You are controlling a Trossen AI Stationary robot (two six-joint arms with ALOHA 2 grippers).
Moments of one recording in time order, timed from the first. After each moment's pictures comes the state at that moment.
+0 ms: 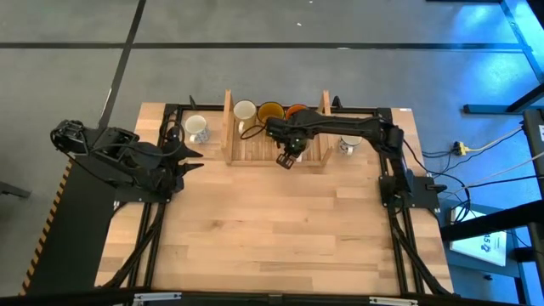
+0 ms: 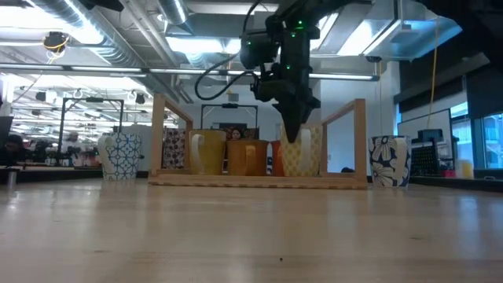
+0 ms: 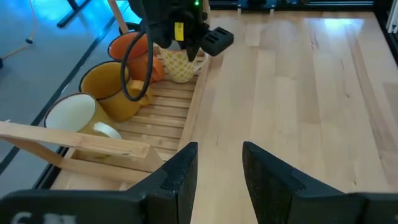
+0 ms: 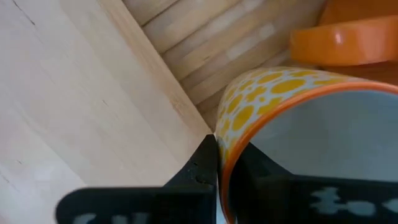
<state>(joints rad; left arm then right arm) -0.34 0.72 1.04 -0.98 -0.52 -0.28 -0.27 2.08 1.79 -1.19 0.05 0.28</state>
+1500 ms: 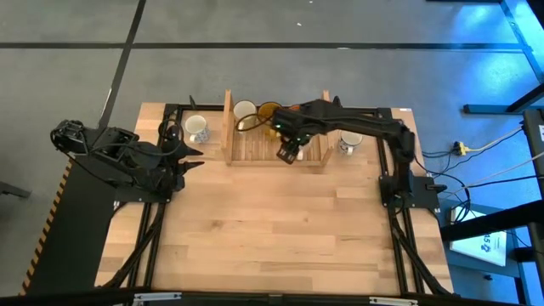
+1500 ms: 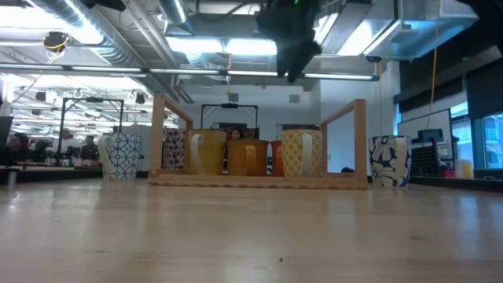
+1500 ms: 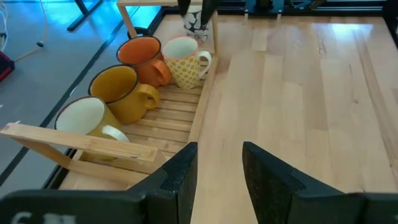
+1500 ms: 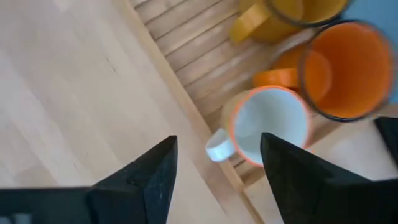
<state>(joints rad) -0.34 0.72 1.04 -0.97 -0.55 -0.28 -0.19 1.96 2.03 -1.35 0.15 0.31</state>
